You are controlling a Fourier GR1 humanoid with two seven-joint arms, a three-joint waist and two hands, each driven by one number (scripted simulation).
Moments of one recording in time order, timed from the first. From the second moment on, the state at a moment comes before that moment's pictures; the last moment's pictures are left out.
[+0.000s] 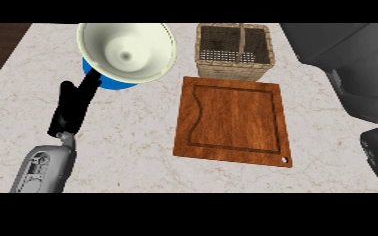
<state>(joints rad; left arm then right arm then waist) -0.26 0.20 0.05 -1.36 -0.12 -0.02 0.23 -1.84 -0.20 -0.03 -0.36 0.99 0.13 0.94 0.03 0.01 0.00</state>
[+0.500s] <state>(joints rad) -0.24 0.20 0.05 -1.37 -0.13 -0.01 0.22 -1.70 -0.20 -0.09 -0.36 0.95 0.05 0.88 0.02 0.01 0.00</state>
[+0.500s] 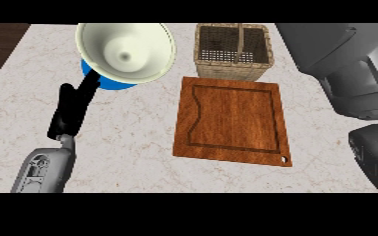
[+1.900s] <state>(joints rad) -0.19 0.21 0.09 -1.39 -0.12 -0.01 0.23 -1.34 -0.32 -0.18 -0.90 0.93 -0.32 0.99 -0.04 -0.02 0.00</state>
